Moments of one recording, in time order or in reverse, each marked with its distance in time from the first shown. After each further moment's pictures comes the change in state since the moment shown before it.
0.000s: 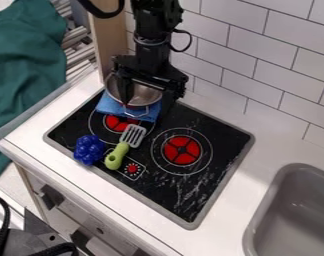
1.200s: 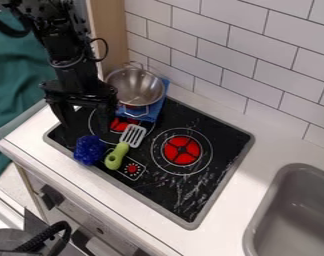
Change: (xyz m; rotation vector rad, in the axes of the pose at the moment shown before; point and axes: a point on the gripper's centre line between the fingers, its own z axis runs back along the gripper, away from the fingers) arm -0.056 0.080 -0.014 -0.115 -0.037 0.198
